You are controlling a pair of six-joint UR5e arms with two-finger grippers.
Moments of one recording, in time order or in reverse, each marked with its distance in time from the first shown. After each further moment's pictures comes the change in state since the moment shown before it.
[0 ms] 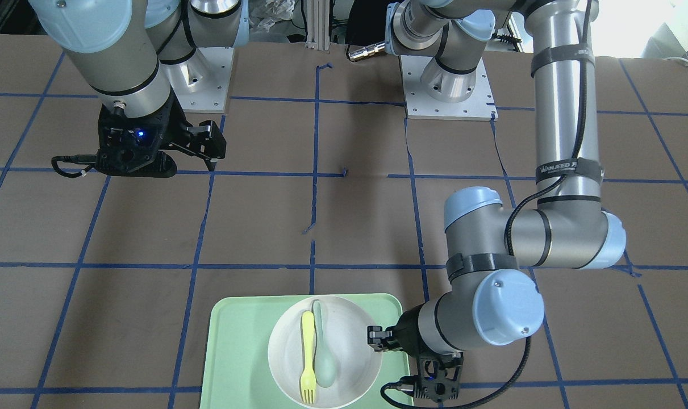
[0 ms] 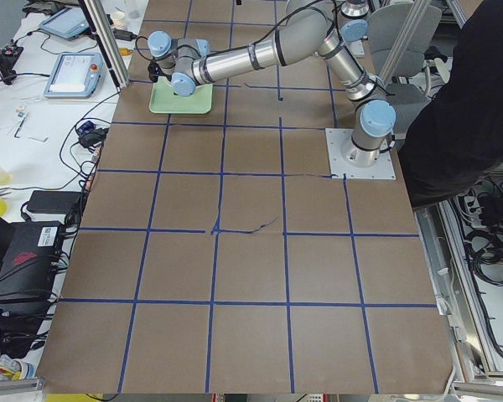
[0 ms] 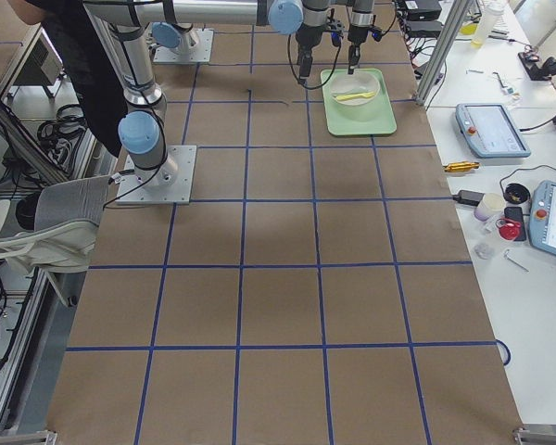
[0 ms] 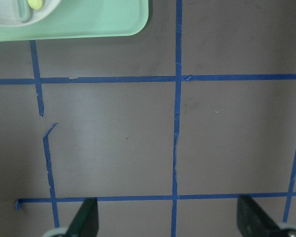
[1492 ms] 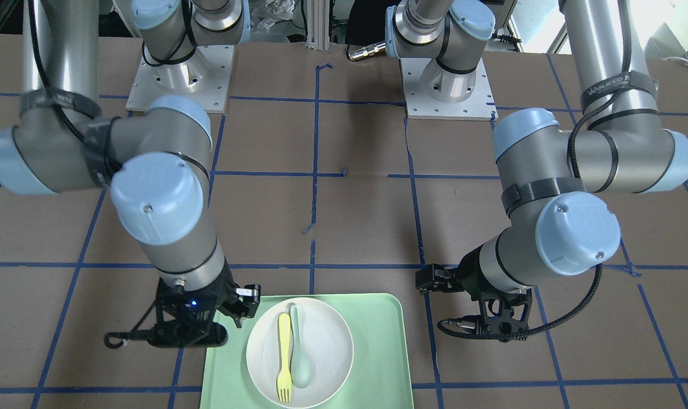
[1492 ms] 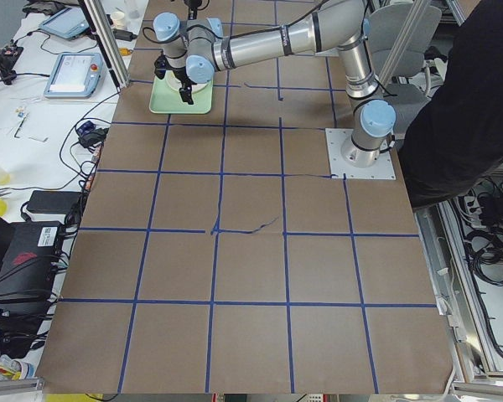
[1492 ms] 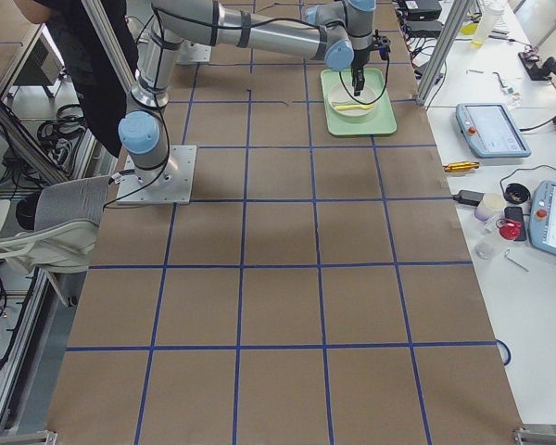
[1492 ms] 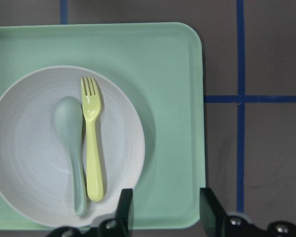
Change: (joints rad) left arm 0.121 0.295 -0.164 -0.194 0.207 0.153; right arm 0.079 0.457 -0.232 -0.497 0.001 0.048
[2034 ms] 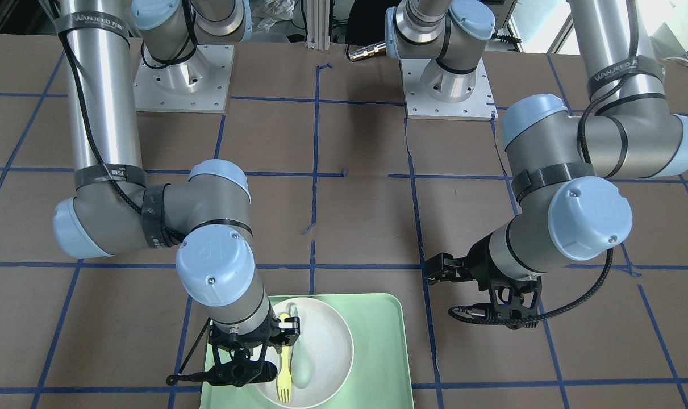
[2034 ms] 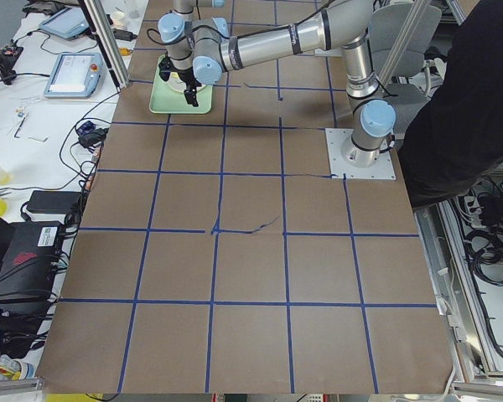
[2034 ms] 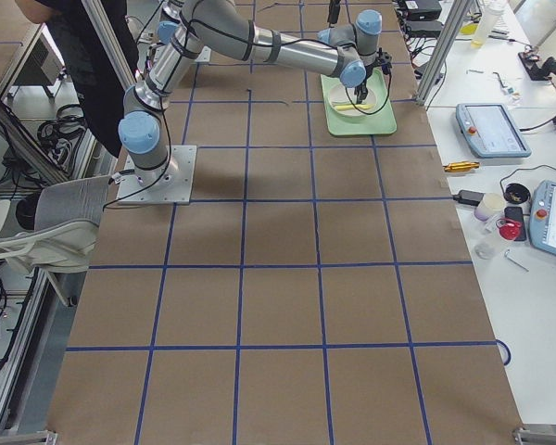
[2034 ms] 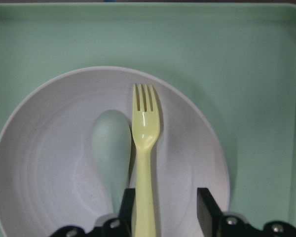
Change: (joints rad) left arm 0.014 0.030 -0.048 0.003 0.004 0.011; right arm 0.044 0.179 -0.080 -0.049 0.073 0.005
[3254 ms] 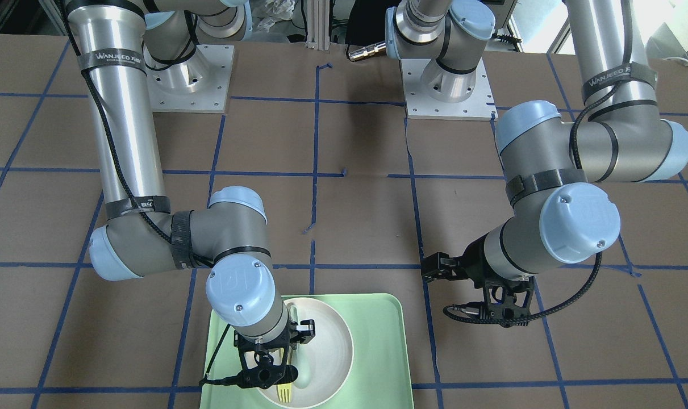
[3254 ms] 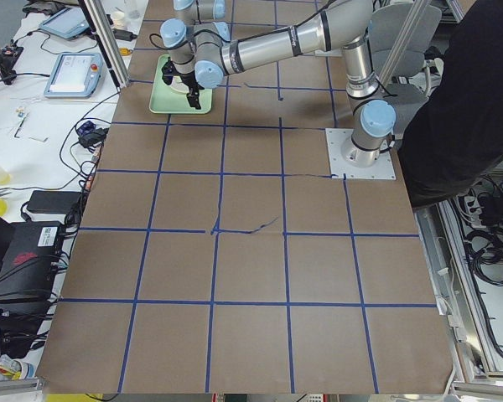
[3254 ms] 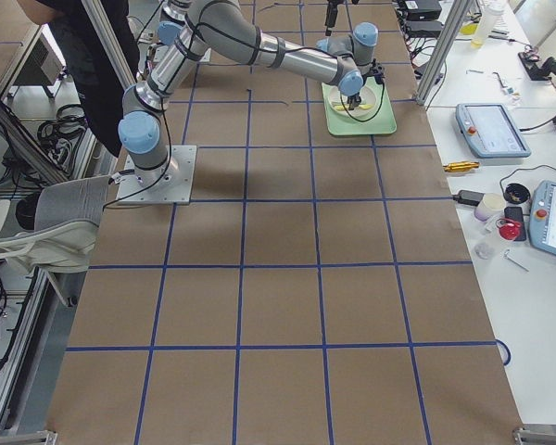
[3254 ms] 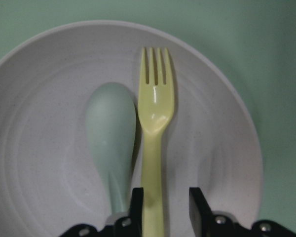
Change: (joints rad) left arm 0.001 -0.003 -0.020 0.010 -0.001 0.005; right arm 0.015 0.025 0.026 0.002 -0.016 -0.012
